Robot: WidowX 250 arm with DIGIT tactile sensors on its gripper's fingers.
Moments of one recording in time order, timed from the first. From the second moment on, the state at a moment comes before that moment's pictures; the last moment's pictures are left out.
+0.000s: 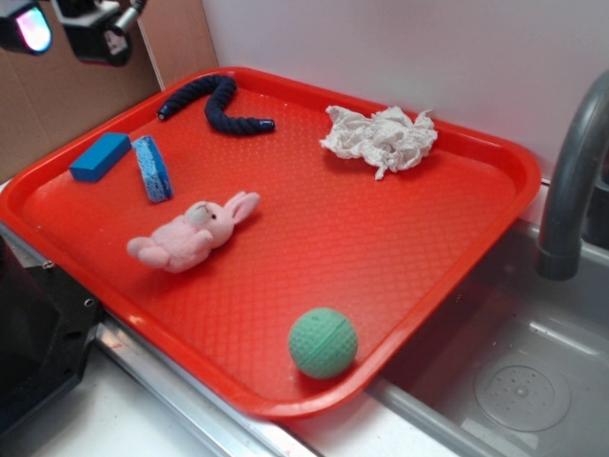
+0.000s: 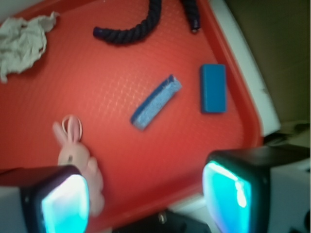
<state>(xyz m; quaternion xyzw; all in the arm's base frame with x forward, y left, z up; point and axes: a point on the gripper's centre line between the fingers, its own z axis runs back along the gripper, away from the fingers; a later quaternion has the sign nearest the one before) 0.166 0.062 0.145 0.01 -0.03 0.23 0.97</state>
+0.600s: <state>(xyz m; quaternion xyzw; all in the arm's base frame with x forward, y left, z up) 0.166 0.129 0.076 -0.01 -0.08 0.47 0.88</state>
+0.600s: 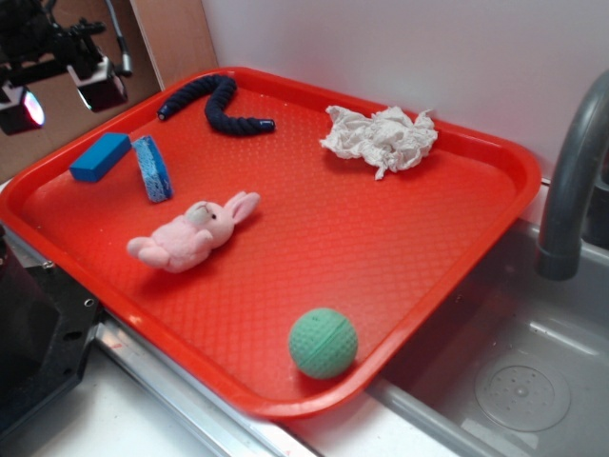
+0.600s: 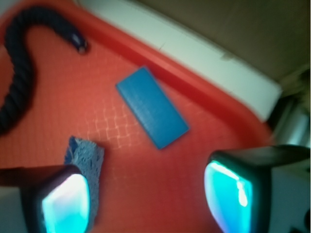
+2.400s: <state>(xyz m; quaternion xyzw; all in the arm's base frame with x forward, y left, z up) 0.194 0.157 0.024 0.03 -0.09 0.48 0.87</state>
